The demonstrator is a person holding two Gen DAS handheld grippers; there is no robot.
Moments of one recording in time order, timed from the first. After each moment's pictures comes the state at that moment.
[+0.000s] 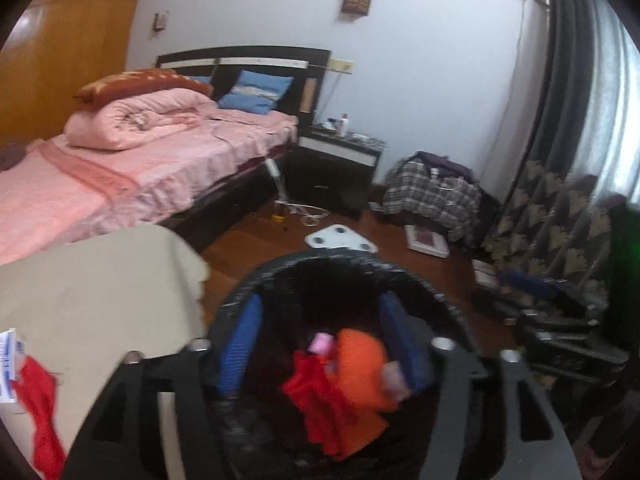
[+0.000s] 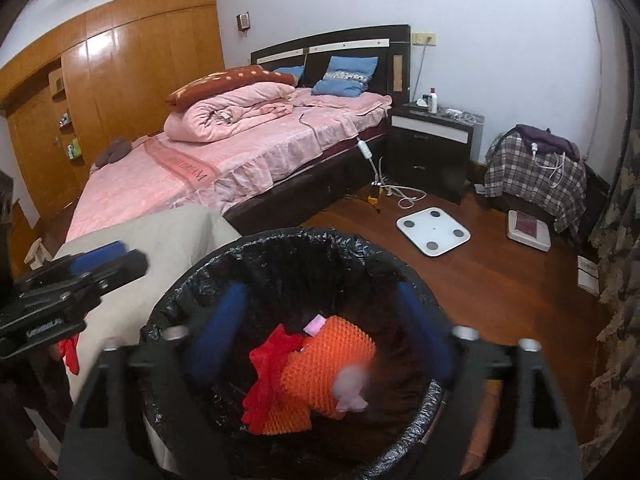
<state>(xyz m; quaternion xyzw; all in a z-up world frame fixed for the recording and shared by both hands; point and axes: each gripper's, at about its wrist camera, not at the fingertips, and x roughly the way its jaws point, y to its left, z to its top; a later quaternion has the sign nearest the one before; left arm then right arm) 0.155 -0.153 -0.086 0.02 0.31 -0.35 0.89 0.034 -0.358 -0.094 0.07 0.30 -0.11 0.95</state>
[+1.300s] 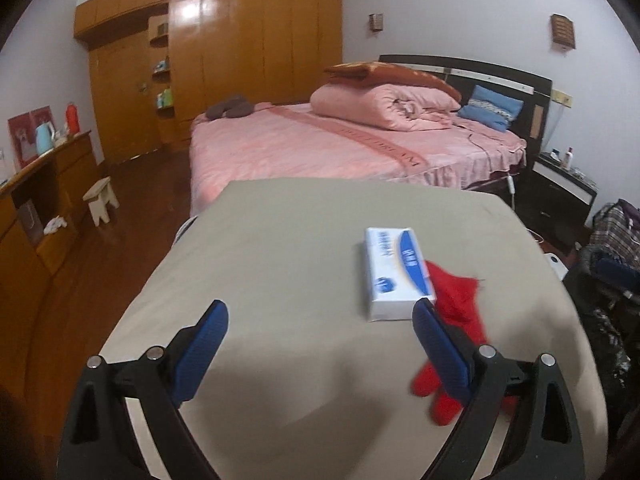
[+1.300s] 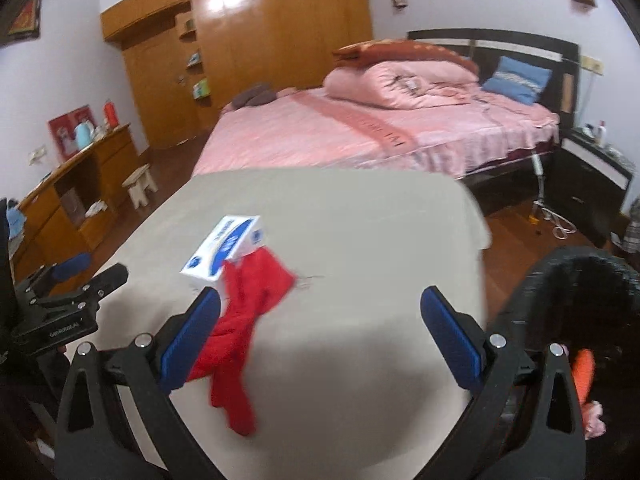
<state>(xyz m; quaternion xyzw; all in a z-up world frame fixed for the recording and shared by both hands) 0.145 0.198 -0.144 -0.01 0.32 0.03 0.95 0.146 -0.062 -0.137 0.00 0.33 0.15 0.93</state>
